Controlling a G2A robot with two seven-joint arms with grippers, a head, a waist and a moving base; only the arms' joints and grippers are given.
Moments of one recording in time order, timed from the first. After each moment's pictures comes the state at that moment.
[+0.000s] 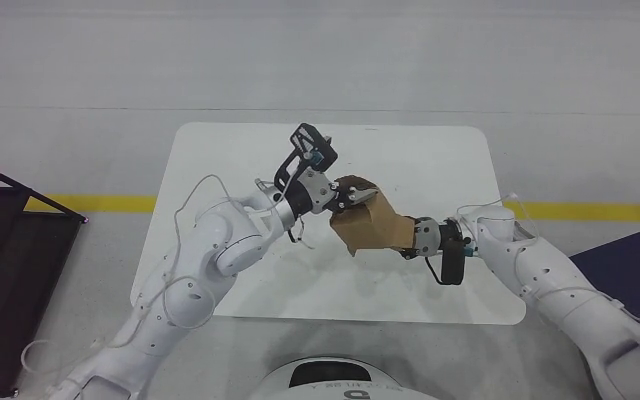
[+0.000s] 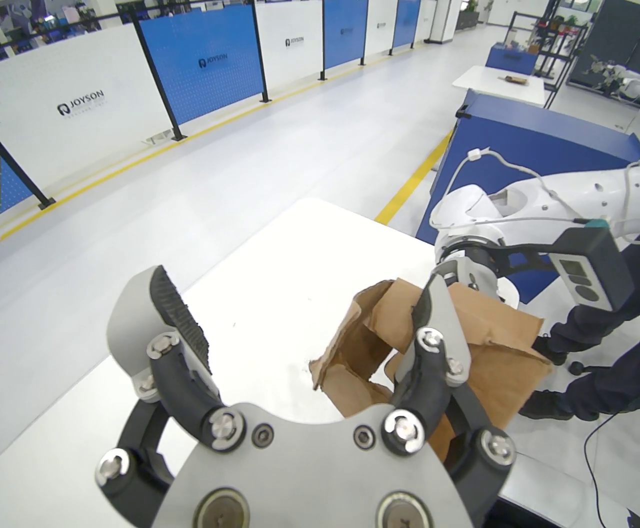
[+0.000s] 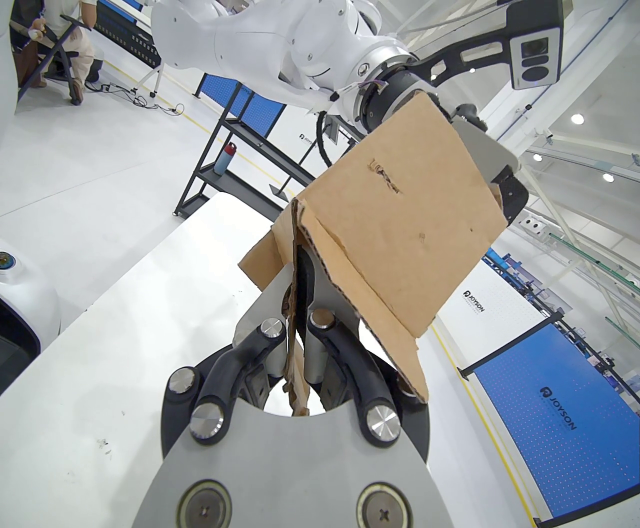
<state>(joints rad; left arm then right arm) 1.19 -1.14 -0.99 -1.95 0.97 -0.23 -0.46 -0.95 -0.85 0.63 -1.23 -1.90 -0.46 -1.36</state>
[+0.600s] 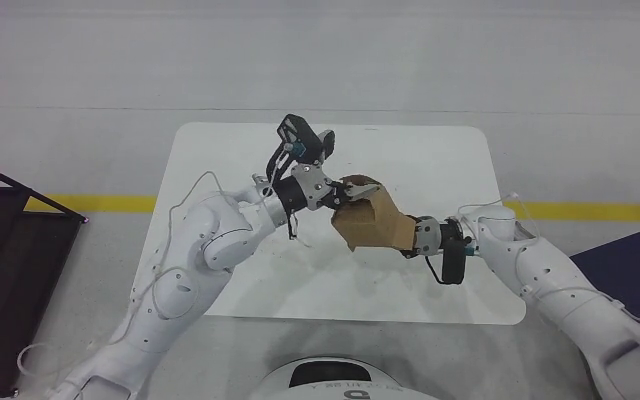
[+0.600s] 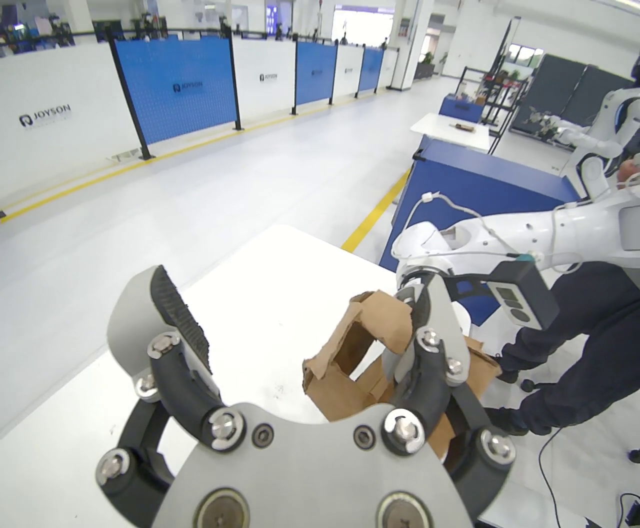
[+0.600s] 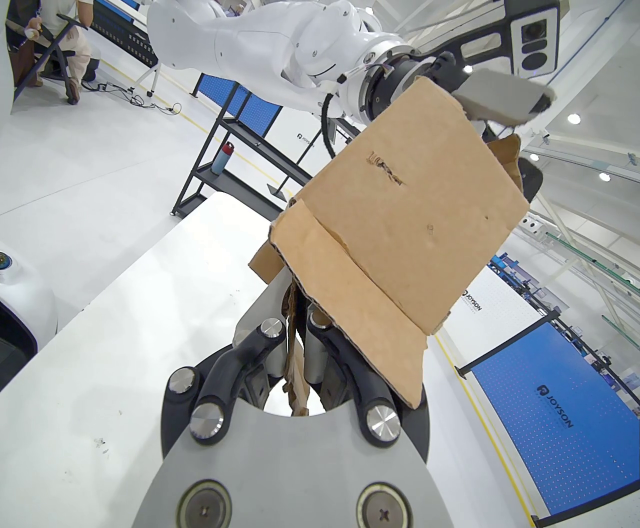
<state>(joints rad) 1.21 -1.14 -1.08 -1.95 0.86 -0.37 -0.37 -0.96 -0.85 0.64 -1.23 -1.90 -0.46 -1.36</state>
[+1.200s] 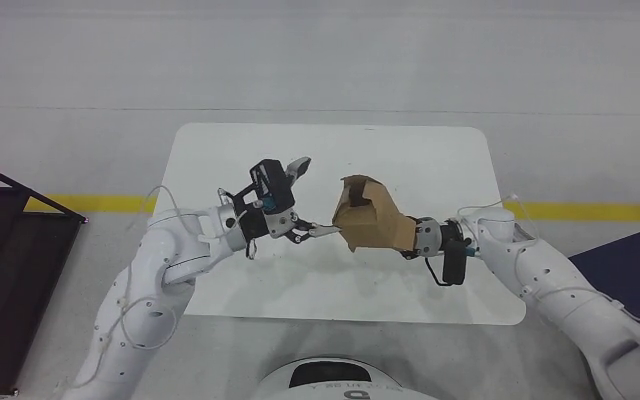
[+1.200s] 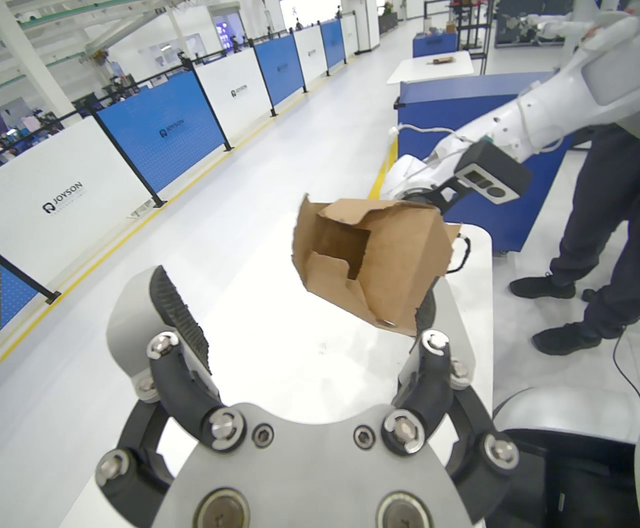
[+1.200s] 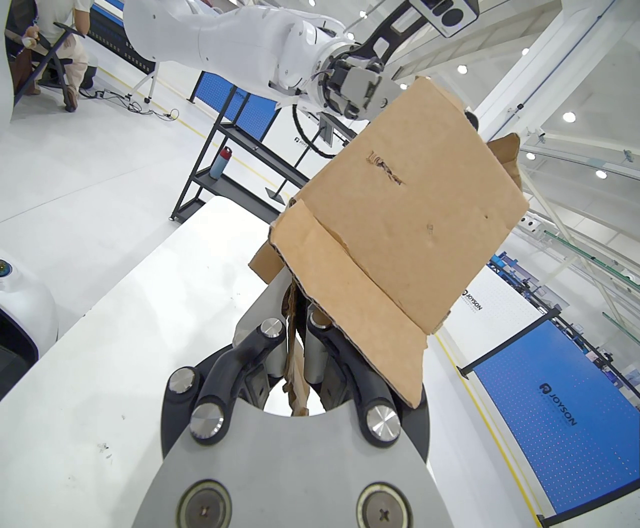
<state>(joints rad) 1.40 -1.08 -1.26 -2.05 1.11 -0.73 -0.29 -0.95 -0.84 0.62 -1.23 -1.88 -0.45 -1.37</state>
